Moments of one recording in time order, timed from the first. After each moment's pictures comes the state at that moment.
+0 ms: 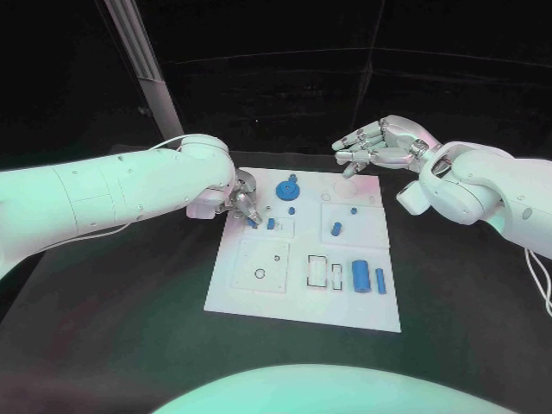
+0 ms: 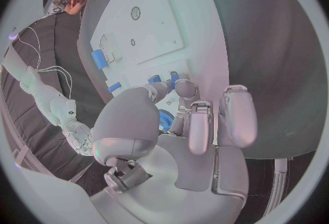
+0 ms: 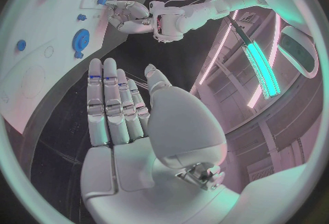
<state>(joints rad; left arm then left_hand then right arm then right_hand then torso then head) 1.36 -0.57 -0.20 1.22 -1.08 0.36 -0.50 1.10 -0.04 0.66 0.13 0.04 0.80 0.05 0.83 0.57 1.21 -0.03 1.07 0.79 1.47 -0.08 1.57 1.31 0.06 1.46 0.02 1.32 1.28 1.25 -0.76 0.00 1.34 -0.66 -0.09 0.25 1.38 0.05 -0.03 0.10 0.26 0.89 0.22 0.08 0.07 1.12 0.15 0.14 0.07 1.31 0.08 0.07 0.22 0.17 1.11 0.18 0.29 0.07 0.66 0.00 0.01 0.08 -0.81</state>
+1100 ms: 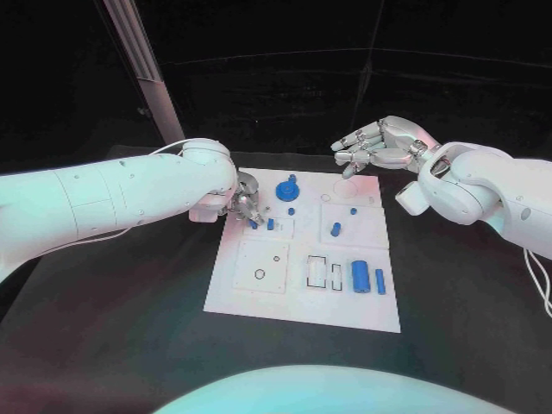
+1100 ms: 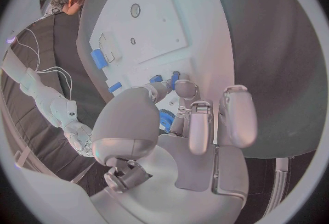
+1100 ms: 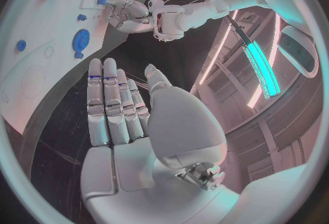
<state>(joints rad) 1.35 -0.58 -0.21 1.23 -1.10 0.32 -0.50 1.10 -0.04 0.66 0.13 0.04 0.80 0.05 0.83 0.57 1.21 -0.03 1.08 0.79 1.47 -0.08 1.57 1.31 0.06 1.46 0.02 1.32 1.28 1.25 -0.75 0.00 1.34 -0.66 -0.09 0.25 1.38 0.05 -0.03 0.10 0.26 0.89 0.22 0.08 0.07 1.12 0.15 0.14 0.07 1.31 0.08 0.07 0.22 0.17 1.11 0.18 0.29 0.07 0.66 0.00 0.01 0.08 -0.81</state>
